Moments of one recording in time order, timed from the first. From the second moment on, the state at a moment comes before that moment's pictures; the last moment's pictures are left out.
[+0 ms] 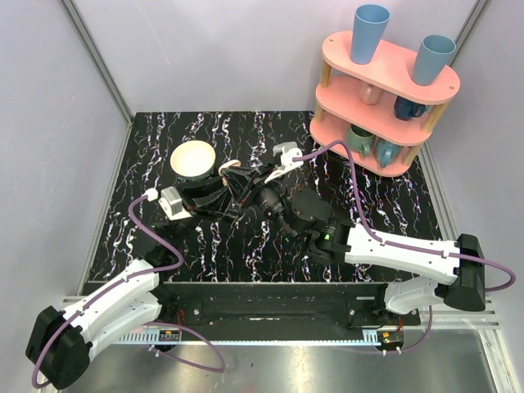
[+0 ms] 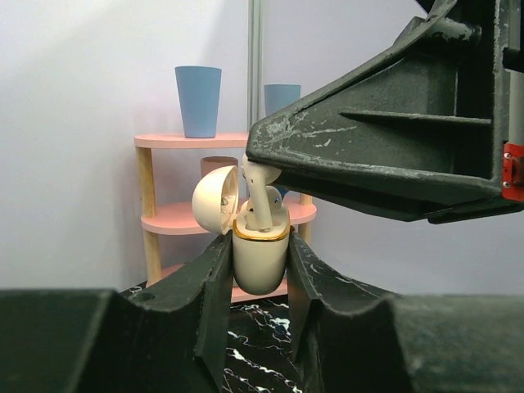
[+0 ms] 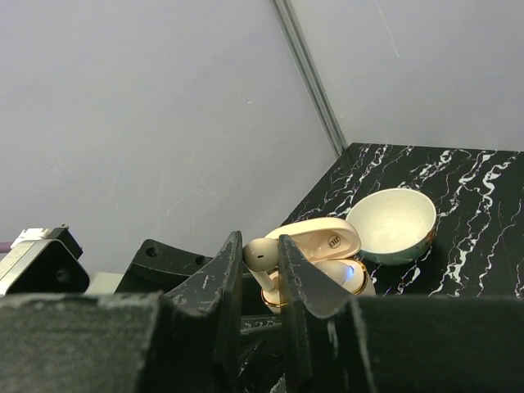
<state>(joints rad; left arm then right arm) -0.62 0.77 0.36 1.04 0.25 -0.21 1.26 1.35 1.19 0.43 0.57 0.35</state>
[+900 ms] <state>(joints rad) -0.62 0.76 0.36 1.05 0.23 -0.21 1.26 1.36 1.19 0.46 0.58 0.34</state>
